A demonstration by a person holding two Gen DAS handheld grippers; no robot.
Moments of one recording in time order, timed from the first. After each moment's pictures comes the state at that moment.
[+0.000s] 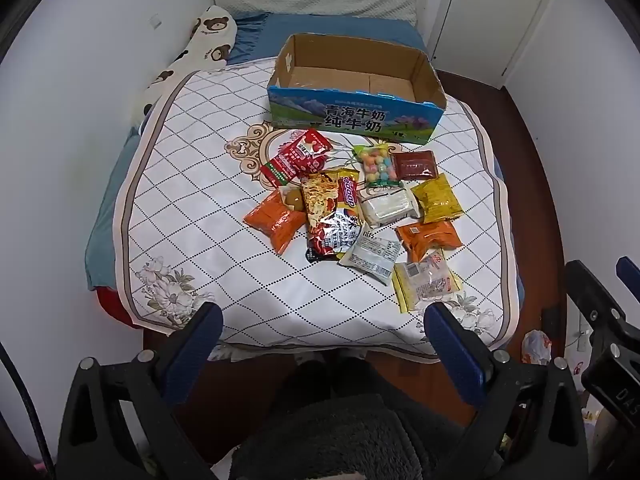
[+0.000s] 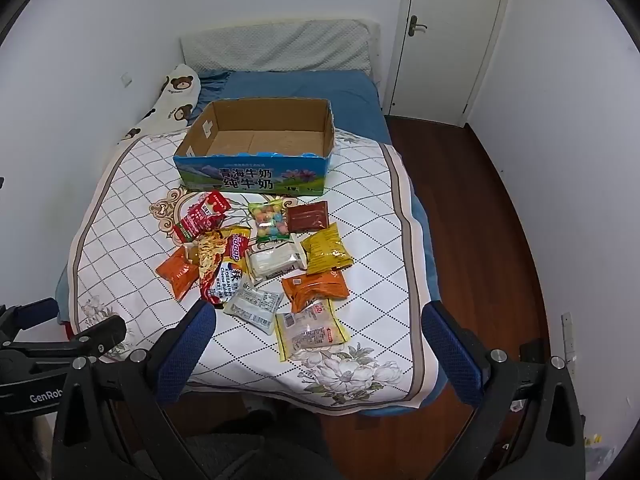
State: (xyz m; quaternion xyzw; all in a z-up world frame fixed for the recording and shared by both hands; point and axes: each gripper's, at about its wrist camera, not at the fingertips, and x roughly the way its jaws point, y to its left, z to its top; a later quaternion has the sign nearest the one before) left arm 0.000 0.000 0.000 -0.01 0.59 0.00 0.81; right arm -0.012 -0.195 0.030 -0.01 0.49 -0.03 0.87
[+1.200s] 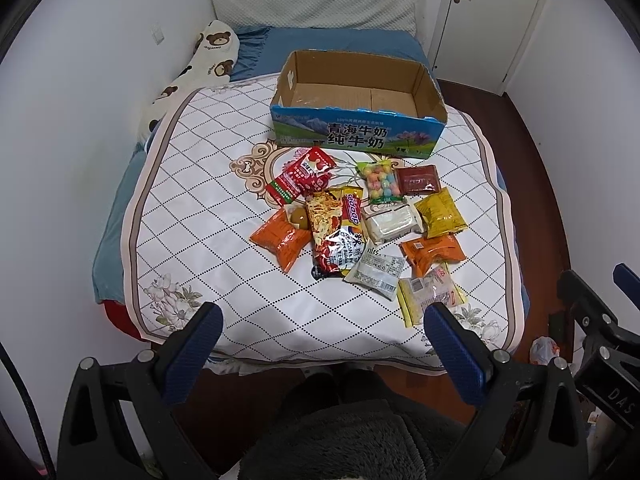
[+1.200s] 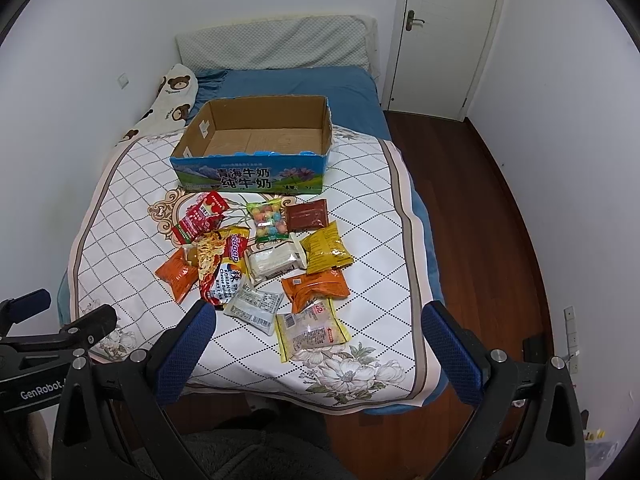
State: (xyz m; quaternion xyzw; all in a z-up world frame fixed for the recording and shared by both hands) left arm 0.006 -0.001 0.009 0.01 0.57 0.01 0.82; right arm -0.009 -0.196 0.027 0.00 0.50 -0.03 0.87
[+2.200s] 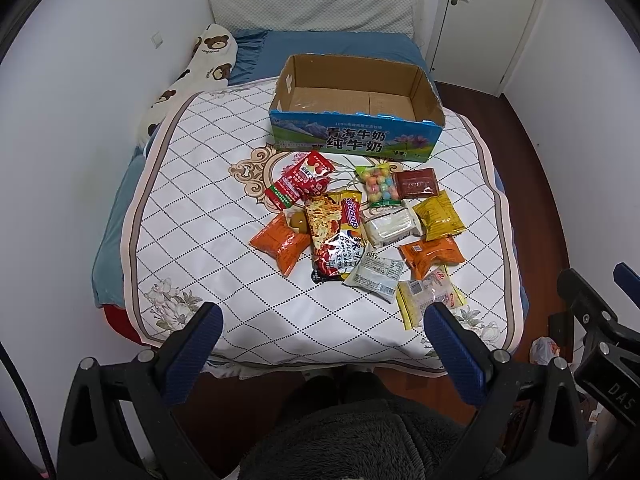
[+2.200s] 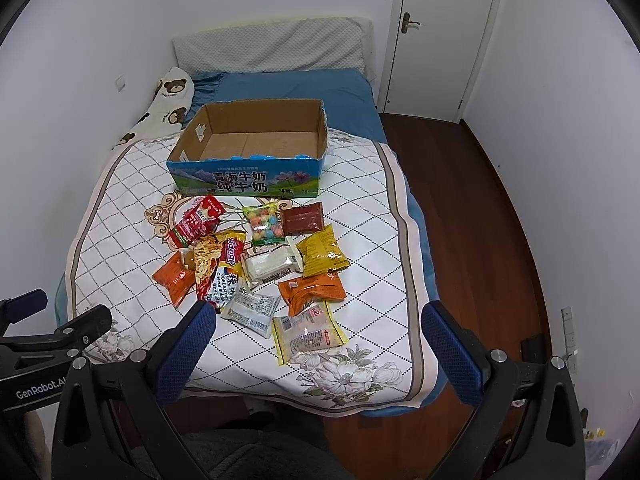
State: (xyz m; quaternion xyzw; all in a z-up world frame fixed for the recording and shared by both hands) left arm 0.009 -0.007 0.012 0.01 0.57 0.01 0.82; right arm -0.003 -0.199 0.029 0.00 0.50 -0.04 0.87
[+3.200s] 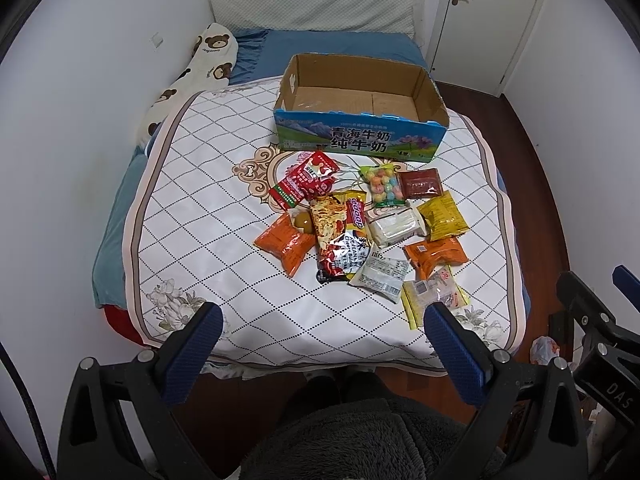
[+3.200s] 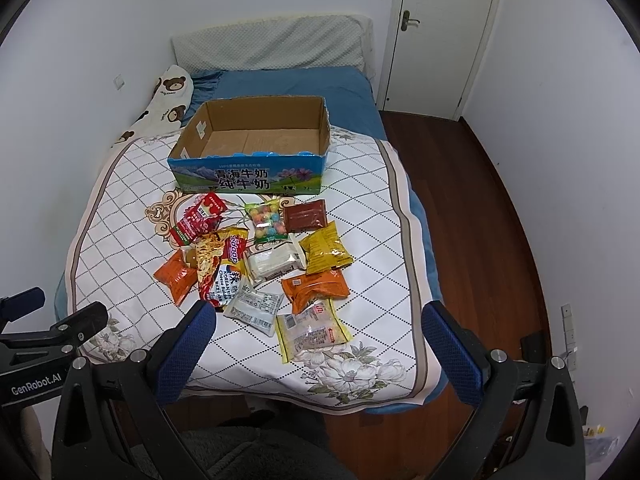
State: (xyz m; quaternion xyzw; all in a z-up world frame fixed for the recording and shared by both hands) left arm 0.013 0.006 0.015 0.01 0.57 0.01 0.82; right arm -0.005 -0.195 0.028 0.00 0.50 -0.04 0.87
